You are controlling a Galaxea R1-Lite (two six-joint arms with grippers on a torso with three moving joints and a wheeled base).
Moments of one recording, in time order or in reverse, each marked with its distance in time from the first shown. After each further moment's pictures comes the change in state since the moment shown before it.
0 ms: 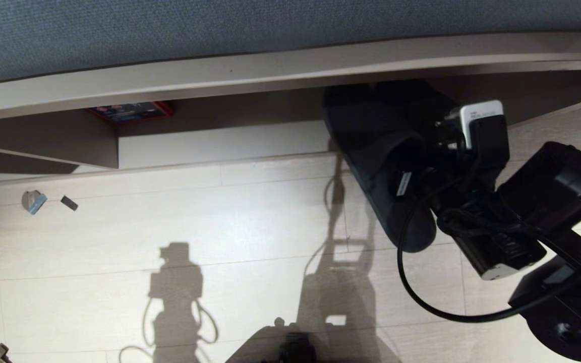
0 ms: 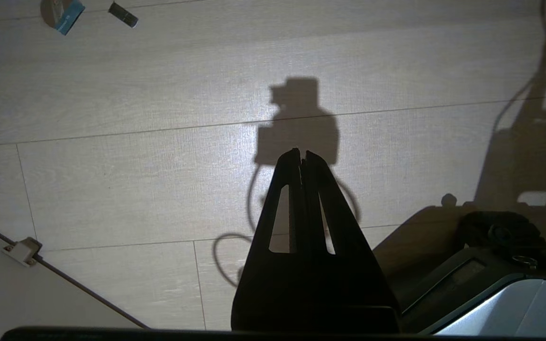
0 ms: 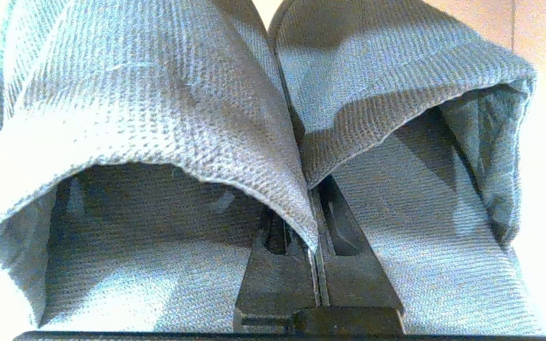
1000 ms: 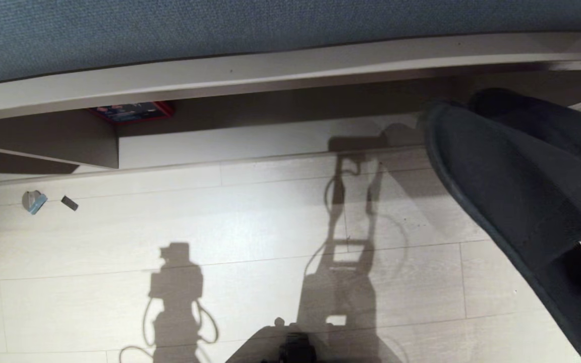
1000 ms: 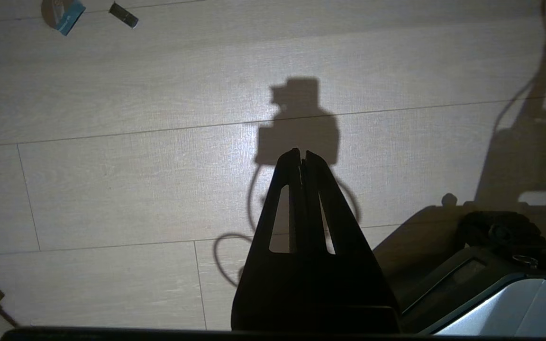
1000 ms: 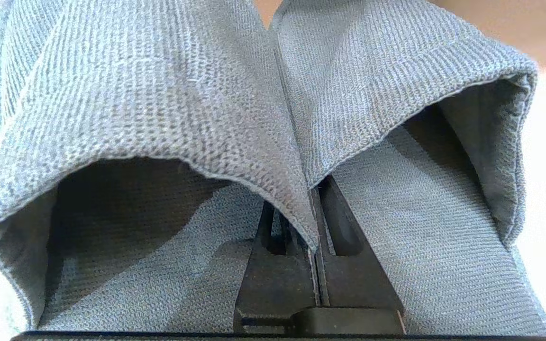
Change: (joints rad) left arm 0.000 0.000 0.000 0.000 0.000 0.002; right arm 0.049 -0.768 0.244 0.676 0.015 0.019
